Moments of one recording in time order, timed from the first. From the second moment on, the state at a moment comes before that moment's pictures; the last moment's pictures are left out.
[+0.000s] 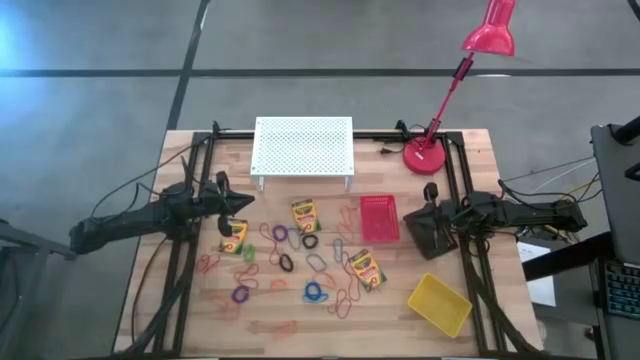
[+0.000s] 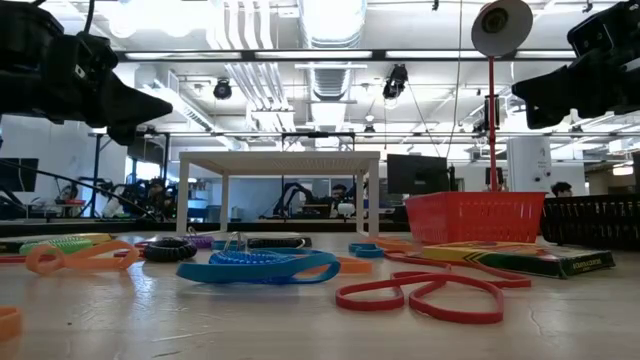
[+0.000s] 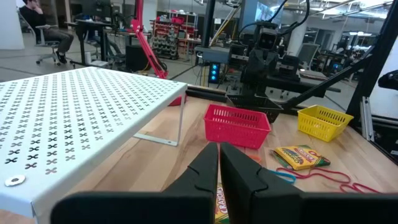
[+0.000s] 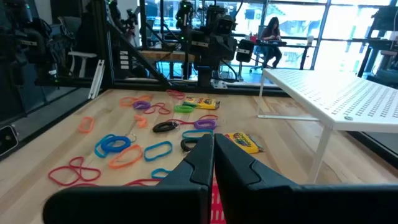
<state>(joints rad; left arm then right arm) 0.24 0.06 0.01 0.00 0.05 -0.11 0.04 0.05 0.01 0.01 -0.01 0.00</state>
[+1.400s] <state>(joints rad) 0.24 0.06 0.01 0.00 0.05 -0.11 0.05 0.22 0.01 0.16 0.02 0.58</state>
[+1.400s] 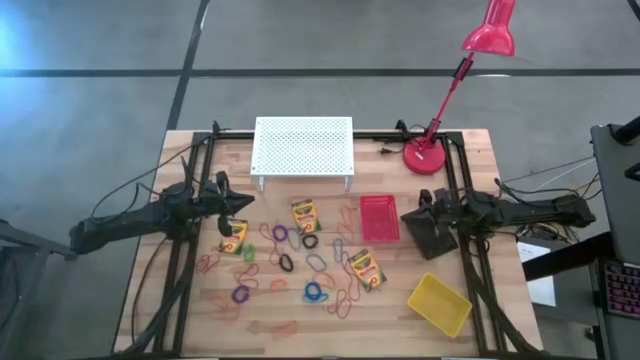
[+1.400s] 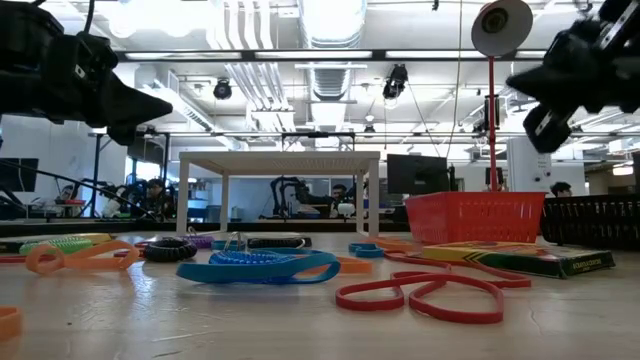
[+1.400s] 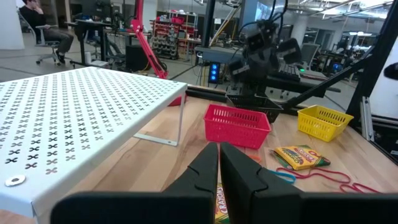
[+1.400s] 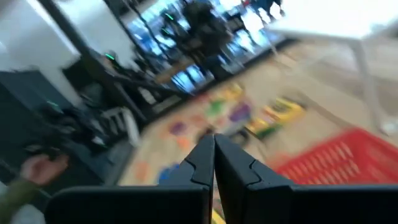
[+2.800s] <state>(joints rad) 0.24 0.06 0.01 0.00 0.05 -0.11 -0.34 1.83 1.27 -1.00 -0.03 -0.34</state>
